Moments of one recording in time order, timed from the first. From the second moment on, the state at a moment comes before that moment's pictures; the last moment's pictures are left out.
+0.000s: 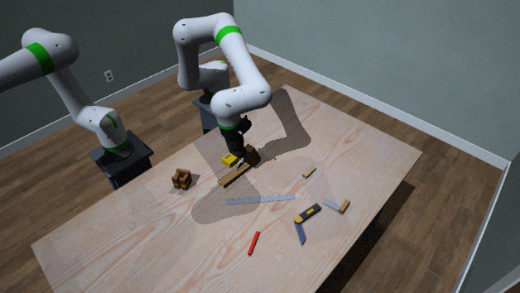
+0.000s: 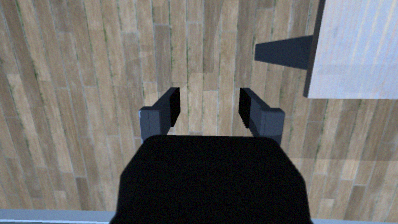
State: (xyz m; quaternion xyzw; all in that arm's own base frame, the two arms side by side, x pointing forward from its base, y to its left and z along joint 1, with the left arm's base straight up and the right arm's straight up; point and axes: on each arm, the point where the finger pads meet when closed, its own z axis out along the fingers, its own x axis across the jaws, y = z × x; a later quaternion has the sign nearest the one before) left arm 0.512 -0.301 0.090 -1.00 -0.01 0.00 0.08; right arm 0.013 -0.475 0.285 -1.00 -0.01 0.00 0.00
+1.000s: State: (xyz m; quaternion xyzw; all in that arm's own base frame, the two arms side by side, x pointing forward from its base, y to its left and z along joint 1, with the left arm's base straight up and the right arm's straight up) left arm 0.509 -0.305 0.089 -1.00 0.00 0.00 0.08; right arm 0.013 -0.475 0.285 -1.00 -0.01 0.00 0.00
